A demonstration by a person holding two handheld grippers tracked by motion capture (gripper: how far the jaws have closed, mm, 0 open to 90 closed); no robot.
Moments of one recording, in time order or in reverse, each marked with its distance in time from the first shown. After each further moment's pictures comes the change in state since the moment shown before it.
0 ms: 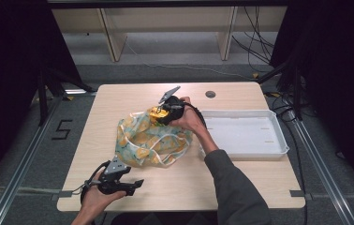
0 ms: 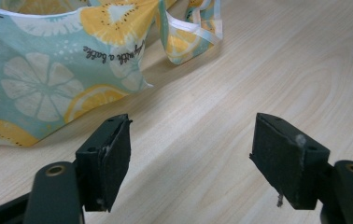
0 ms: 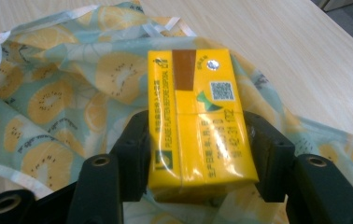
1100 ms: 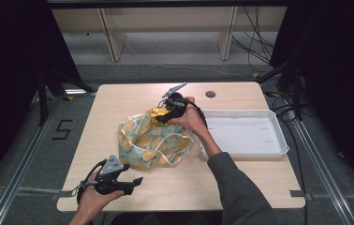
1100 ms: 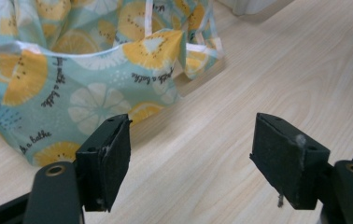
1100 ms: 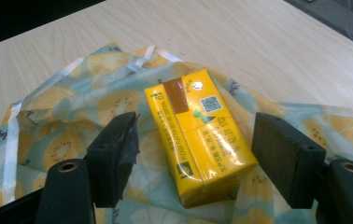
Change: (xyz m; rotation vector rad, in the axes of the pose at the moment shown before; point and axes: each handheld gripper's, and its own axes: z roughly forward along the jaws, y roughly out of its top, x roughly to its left) left arm -0.005 0.009 -0.016 -0.075 0.005 -0.007; right arm 0.003 0.003 -0.021 -0.047 -0.005 0.165
